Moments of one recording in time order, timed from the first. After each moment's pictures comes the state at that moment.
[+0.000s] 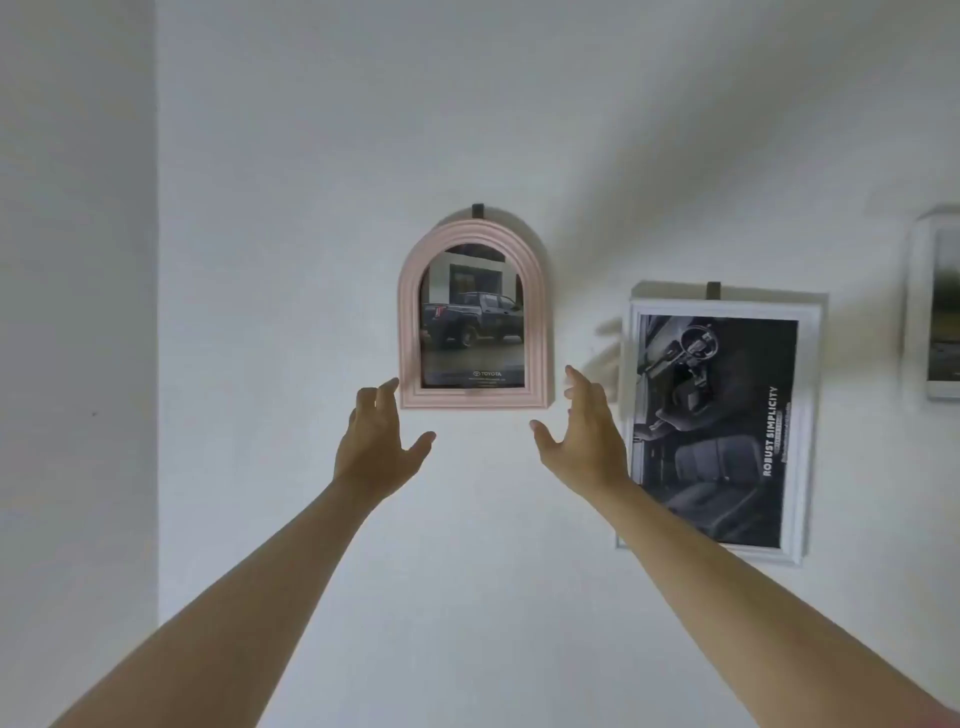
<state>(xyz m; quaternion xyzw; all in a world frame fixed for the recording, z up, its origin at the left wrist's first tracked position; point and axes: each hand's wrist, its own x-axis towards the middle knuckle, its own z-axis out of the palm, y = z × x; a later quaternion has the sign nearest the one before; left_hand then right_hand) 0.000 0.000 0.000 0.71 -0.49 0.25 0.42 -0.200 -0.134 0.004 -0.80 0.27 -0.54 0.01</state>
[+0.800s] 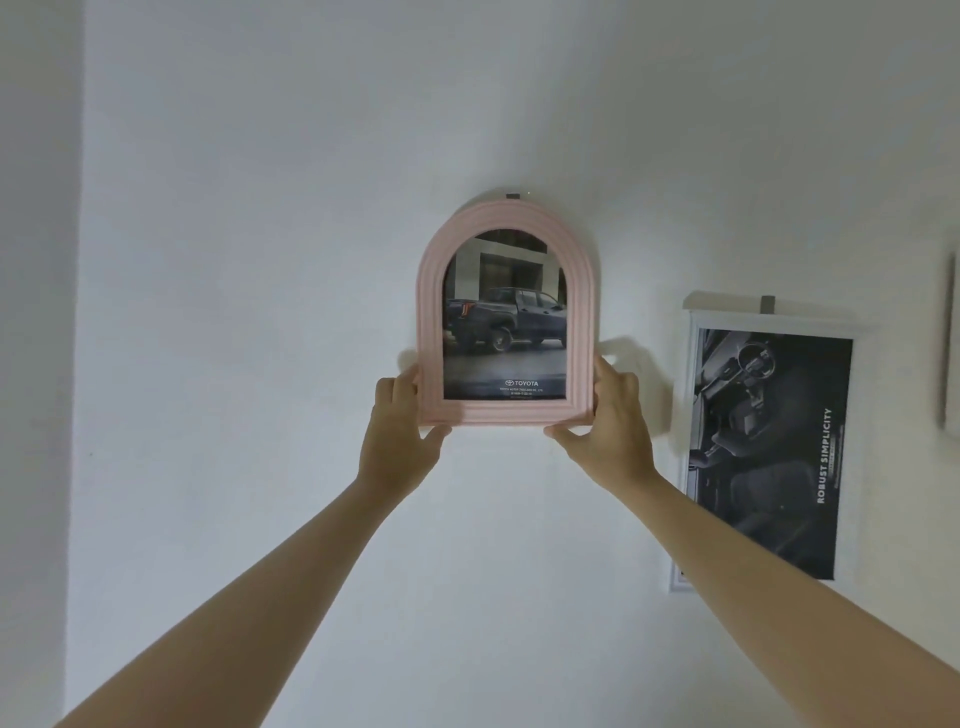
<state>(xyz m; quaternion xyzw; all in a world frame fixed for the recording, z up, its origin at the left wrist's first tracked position) 0.068 -0.073 0.016 0.54 -0.57 0.23 0.57 -0.153 -0.170 0.032 -0.76 0.31 -0.57 -0.03</state>
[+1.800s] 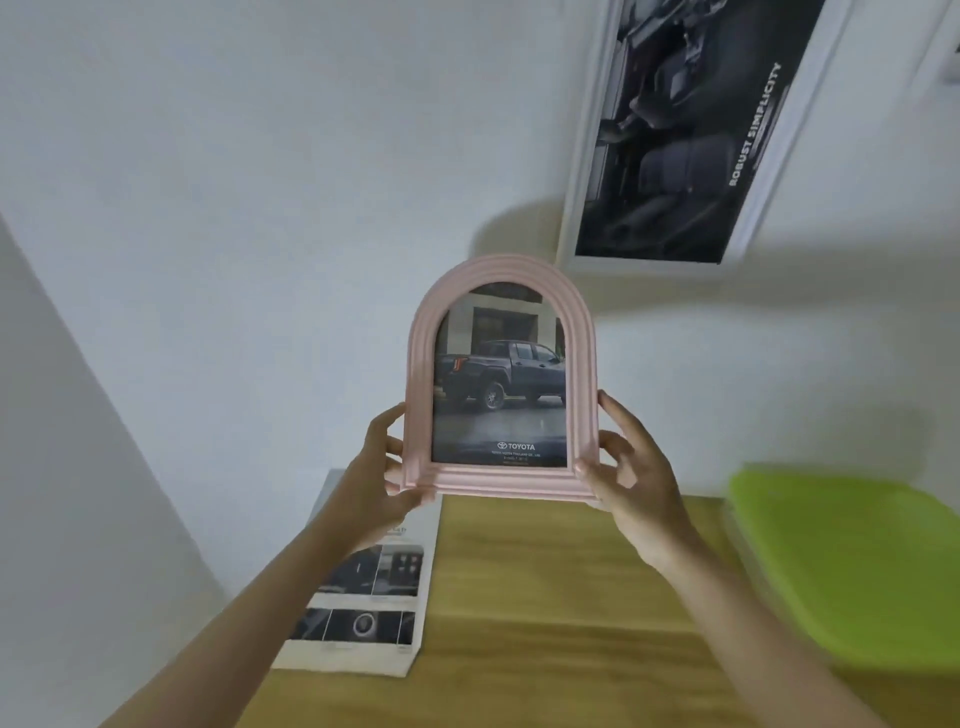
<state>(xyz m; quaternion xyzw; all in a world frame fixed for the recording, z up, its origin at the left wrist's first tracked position) -0.098 0.086 -0.257 0.65 -0.58 -0.22 0.44 -0.364 -0.010 -0.238 -0.68 0.31 -0.44 0.50</state>
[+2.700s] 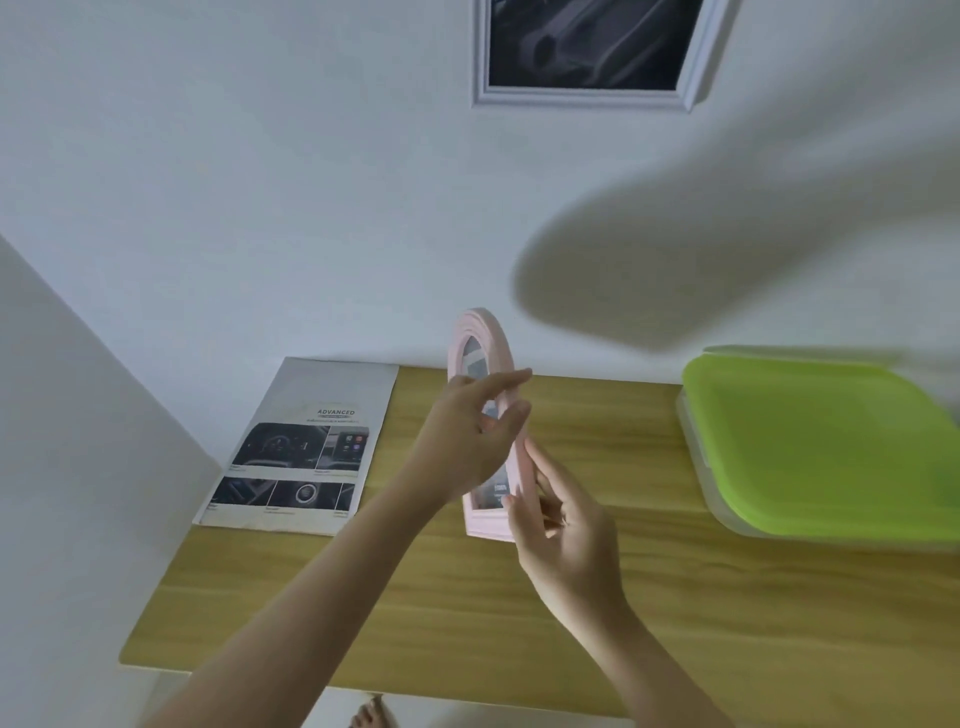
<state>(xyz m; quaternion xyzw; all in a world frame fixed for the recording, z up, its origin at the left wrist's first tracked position) -0.298 0.066 -0.267 0.68 -0.54 -0.27 0.41 -0.440 0.079 -0.331 -0.69 0.38 -0.46 0.41</state>
